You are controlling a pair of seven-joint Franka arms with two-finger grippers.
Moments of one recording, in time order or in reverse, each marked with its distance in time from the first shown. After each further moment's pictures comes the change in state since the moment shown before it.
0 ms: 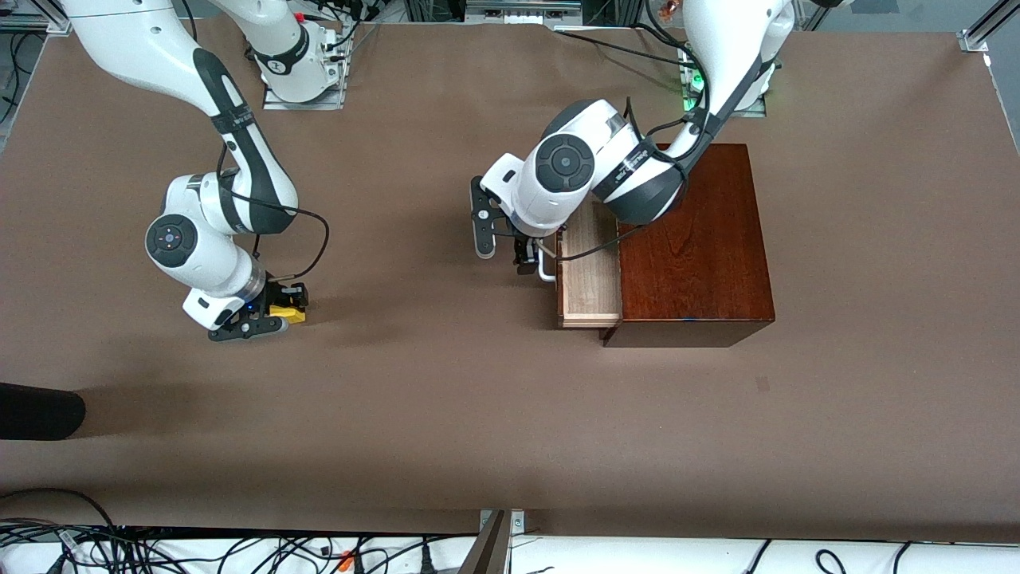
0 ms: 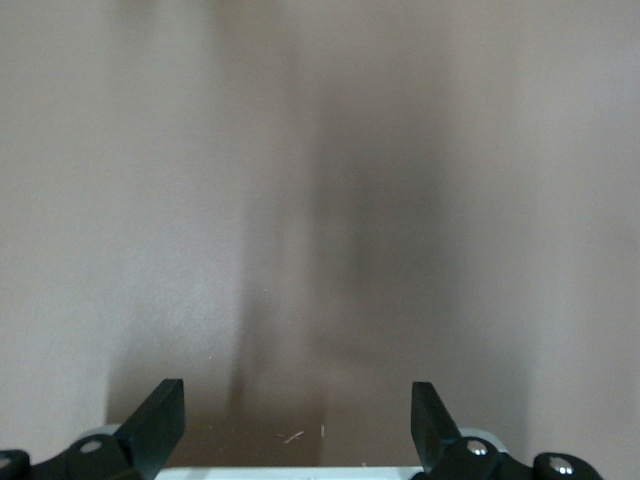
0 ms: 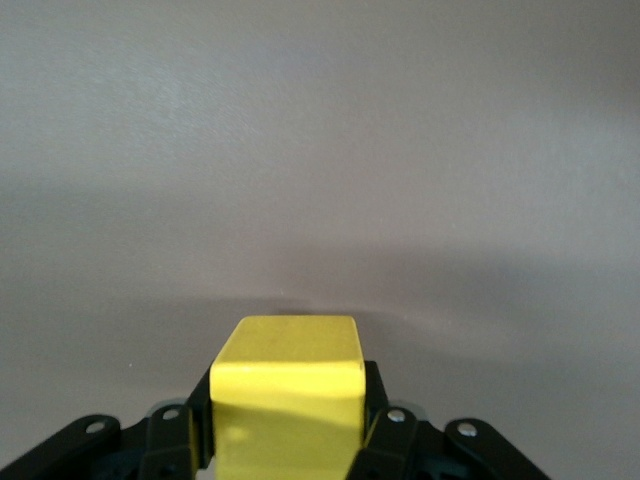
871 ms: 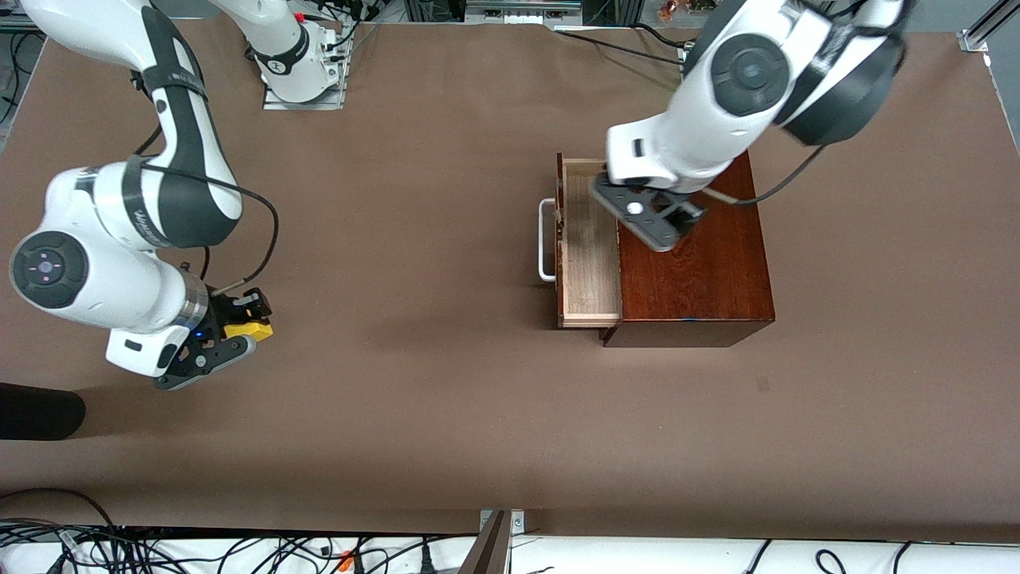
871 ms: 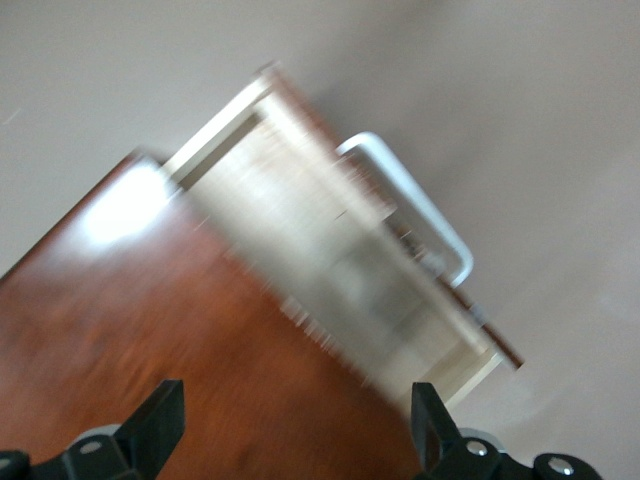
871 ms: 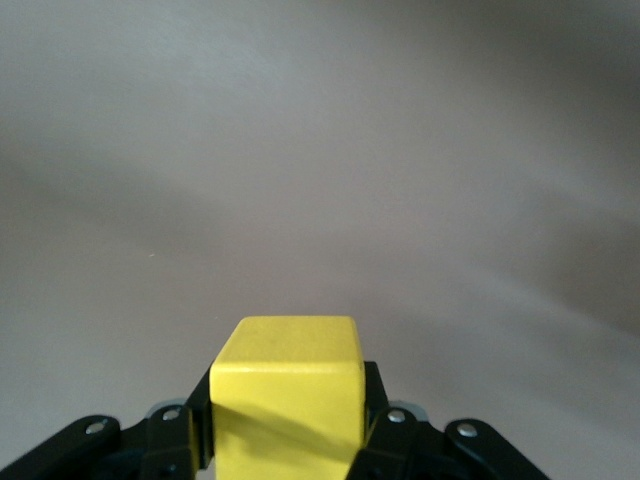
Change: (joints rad) left arm 0.206 -0.325 0.007 -0.040 -0.045 -0.355 -0.541; right arm 0.016 0.061 0.000 0.585 -0.002 -0.594 -0.266
